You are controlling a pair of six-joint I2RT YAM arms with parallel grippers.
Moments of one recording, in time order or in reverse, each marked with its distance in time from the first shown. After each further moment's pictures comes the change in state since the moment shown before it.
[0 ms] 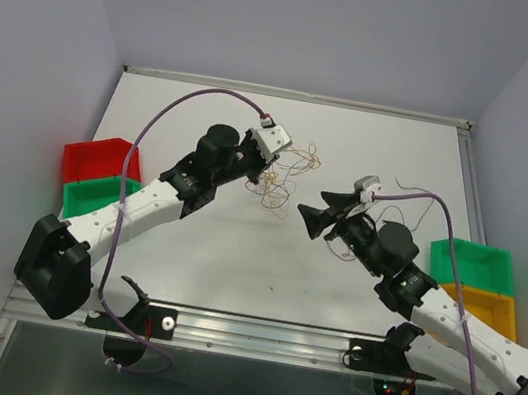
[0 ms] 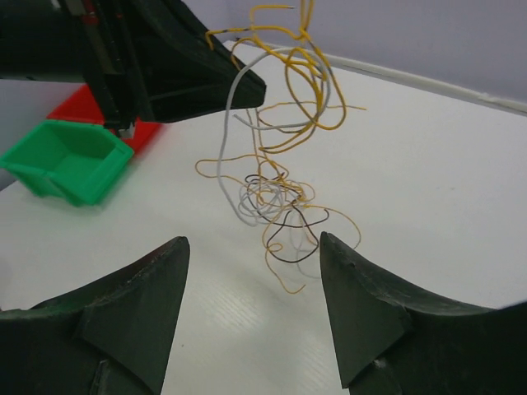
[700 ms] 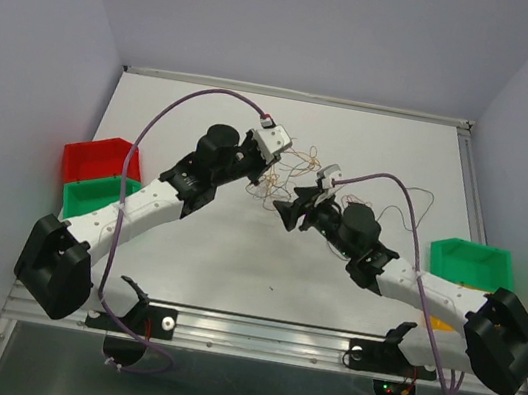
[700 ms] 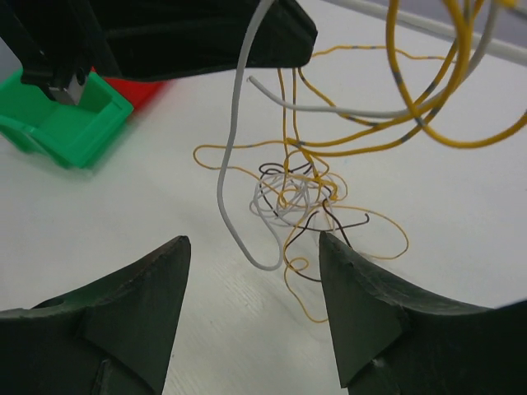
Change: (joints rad) left arm 0.000 0.000 0.000 -0.001 0.025 -0.010; right arm 0.000 0.385 0.053 0.209 -0.130 -0.018
